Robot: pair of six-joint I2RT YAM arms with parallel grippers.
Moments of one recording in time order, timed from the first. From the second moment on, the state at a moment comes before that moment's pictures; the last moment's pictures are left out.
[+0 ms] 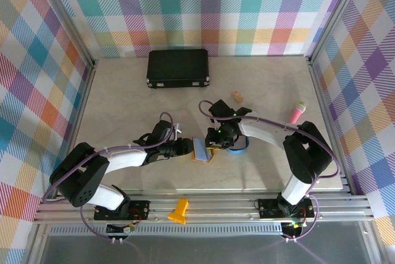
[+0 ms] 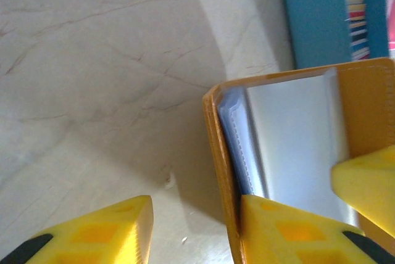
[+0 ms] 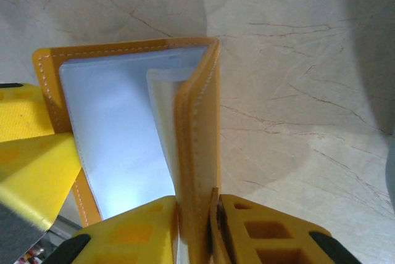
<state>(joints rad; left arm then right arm) -0.64 1.43 0.52 0.14 0.33 -0.76 0.72 1.68 1.08 -0.66 -0.34 0.68</state>
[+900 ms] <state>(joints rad) -0.64 1.51 0.52 0.40 0.48 -0.89 0.63 1.62 0.88 -0.34 -0.57 0.78</state>
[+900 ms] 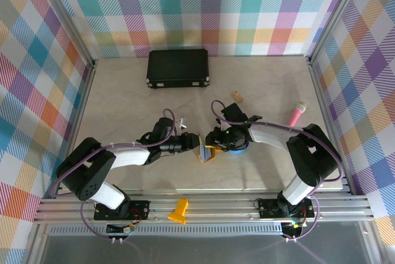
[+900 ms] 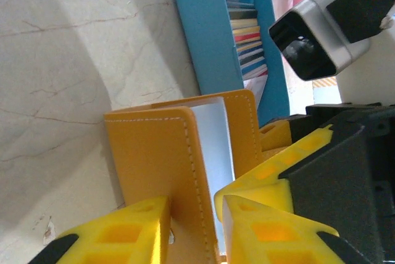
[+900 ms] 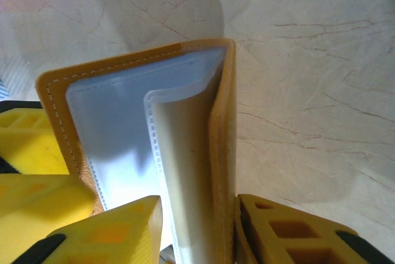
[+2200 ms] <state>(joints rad) -0.65 1.52 0.53 0.50 0.48 -1.00 0.60 1.61 0.83 -0.24 -0.62 0.86</state>
